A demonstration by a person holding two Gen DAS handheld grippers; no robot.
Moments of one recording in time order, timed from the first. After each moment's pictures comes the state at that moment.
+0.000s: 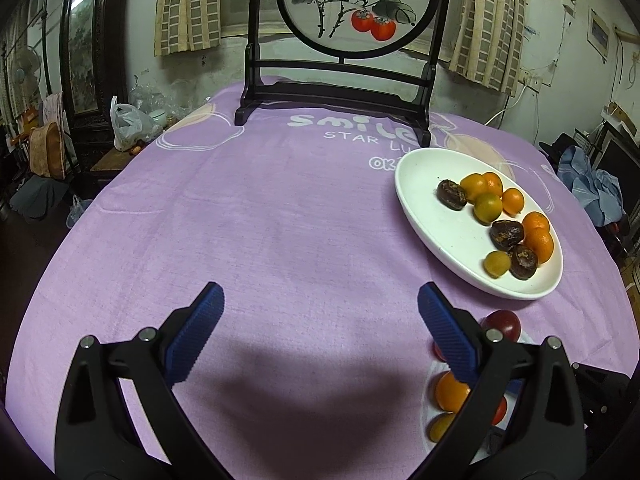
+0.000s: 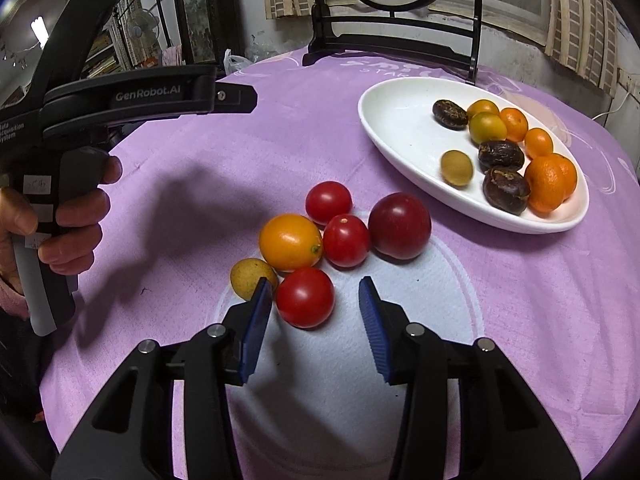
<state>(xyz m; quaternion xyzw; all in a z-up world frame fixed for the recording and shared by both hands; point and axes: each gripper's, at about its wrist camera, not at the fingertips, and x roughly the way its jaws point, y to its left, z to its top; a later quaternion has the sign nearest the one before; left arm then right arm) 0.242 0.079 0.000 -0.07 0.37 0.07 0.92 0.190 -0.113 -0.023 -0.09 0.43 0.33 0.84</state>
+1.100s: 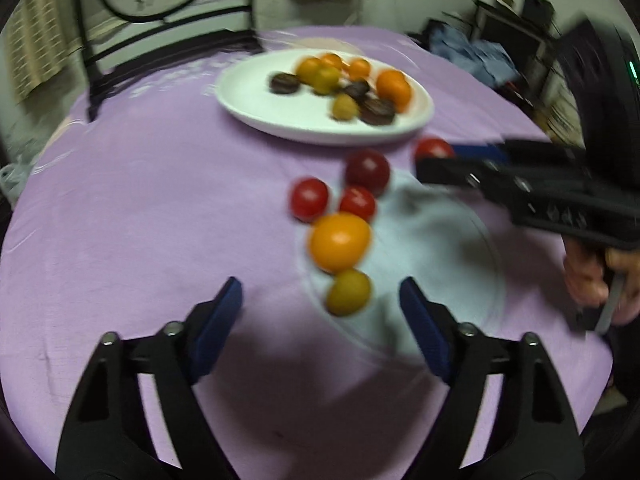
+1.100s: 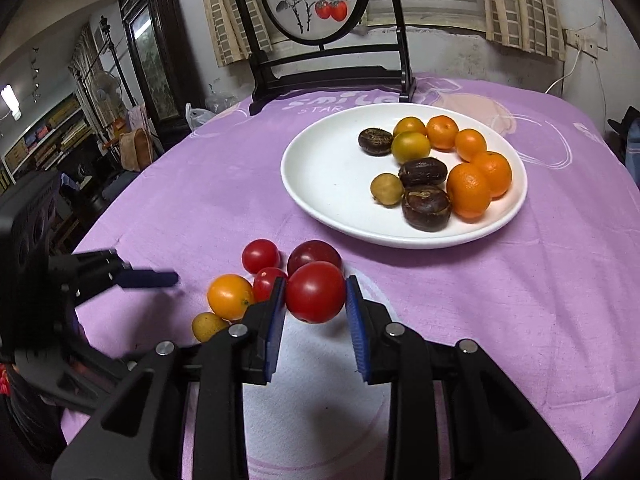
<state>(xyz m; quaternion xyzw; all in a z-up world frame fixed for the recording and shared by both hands) 0.197 0.009 -0.035 0.06 0.45 -0.18 0.87 0.216 -0.161 0.001 -0.01 0.40 0.28 0.87</state>
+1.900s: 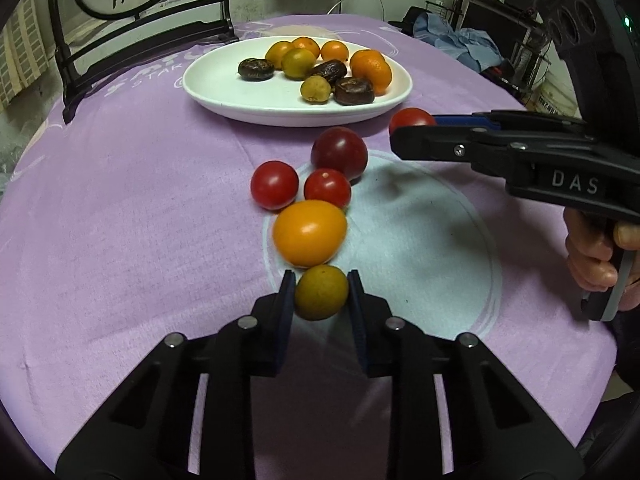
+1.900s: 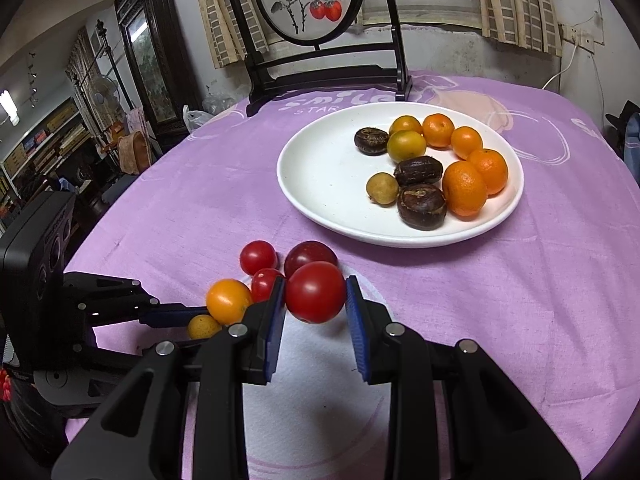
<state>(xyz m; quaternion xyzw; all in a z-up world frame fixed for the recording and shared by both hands) 0.200 0.000 -0.047 0.06 0.46 -0.21 0.86 0.214 -0.166 0.004 0.01 0.41 0.28 0.87</state>
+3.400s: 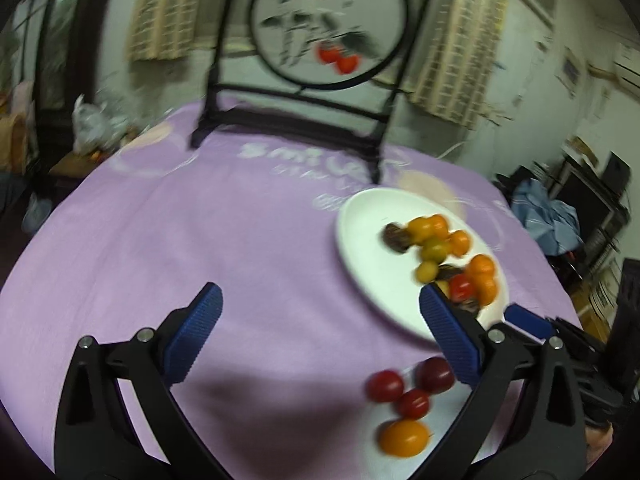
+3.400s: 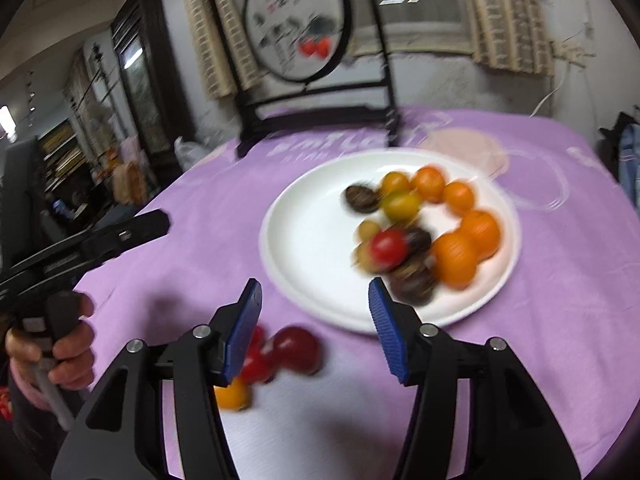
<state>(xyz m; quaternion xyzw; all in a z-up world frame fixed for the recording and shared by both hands) 0.258 0.077 0.019 -0.14 0.33 0.00 0.93 0.247 -0.158 0.023 0.02 0.37 0.27 0.89</state>
